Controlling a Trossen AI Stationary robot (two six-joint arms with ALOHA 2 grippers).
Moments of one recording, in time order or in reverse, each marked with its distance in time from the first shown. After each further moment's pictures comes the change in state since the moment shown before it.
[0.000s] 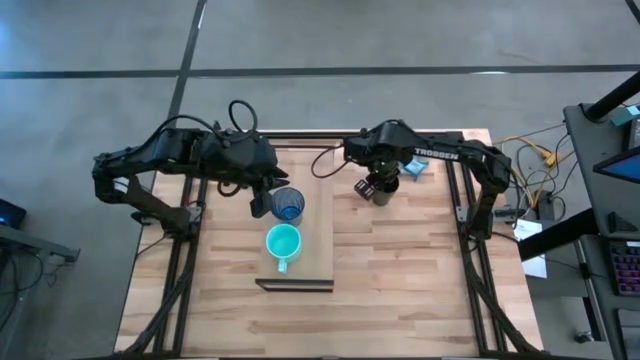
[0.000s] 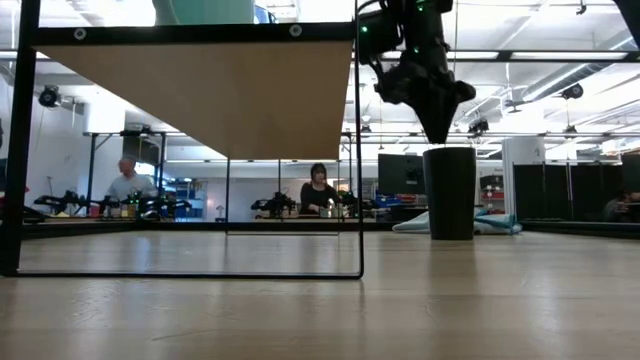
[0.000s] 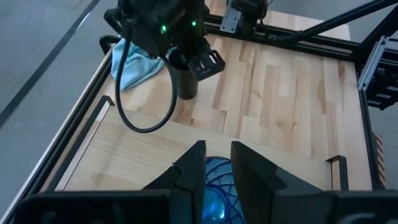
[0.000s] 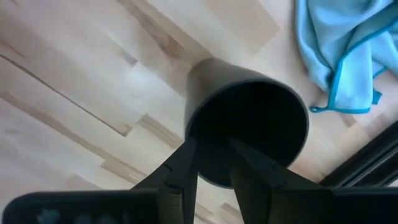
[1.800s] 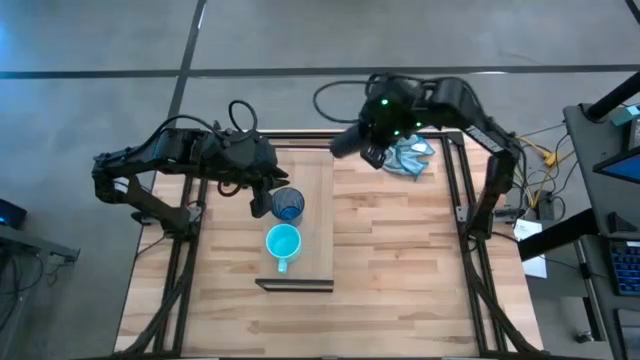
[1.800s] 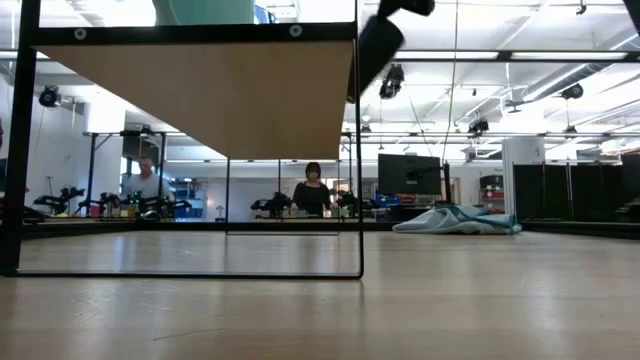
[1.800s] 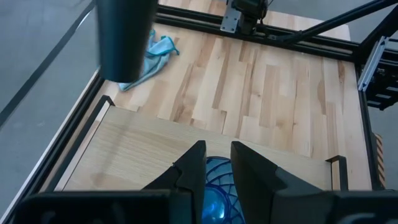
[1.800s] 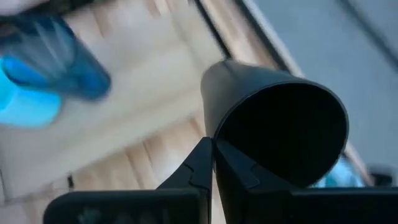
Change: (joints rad) left arm 0.000 0.000 0.000 0.000 0.000 -0.002; right arm 0.002 -0.018 0.709 -0.082 -0.043 -0.364
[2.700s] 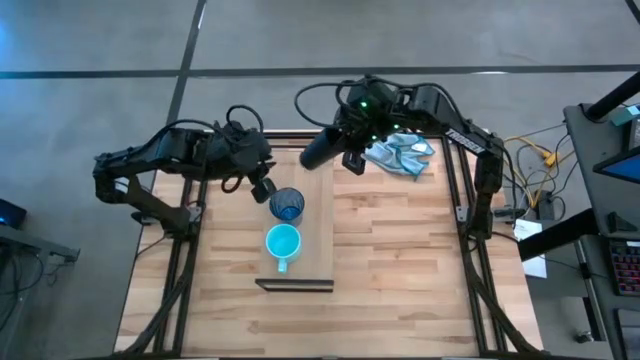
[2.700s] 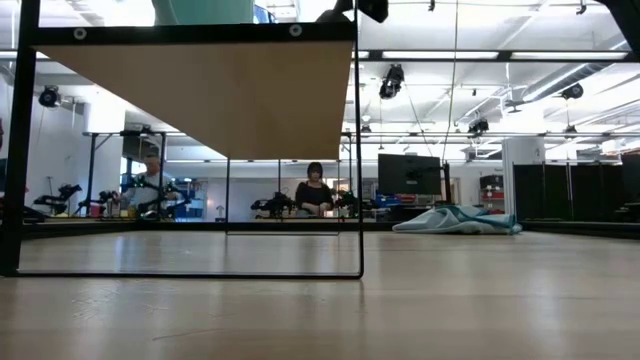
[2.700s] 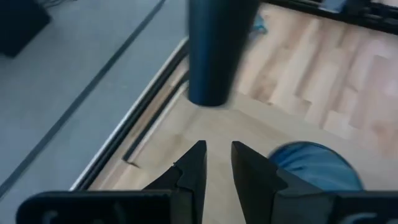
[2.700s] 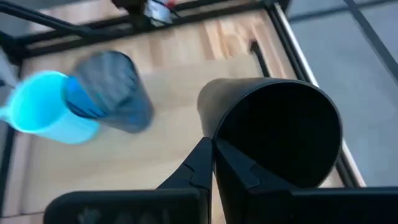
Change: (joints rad) left arm 0.020 0.001 -0.017 -0.156 -0.296 -0.127; right arm 0.028 0.075 -0.001 0.234 -0.149 -0.181
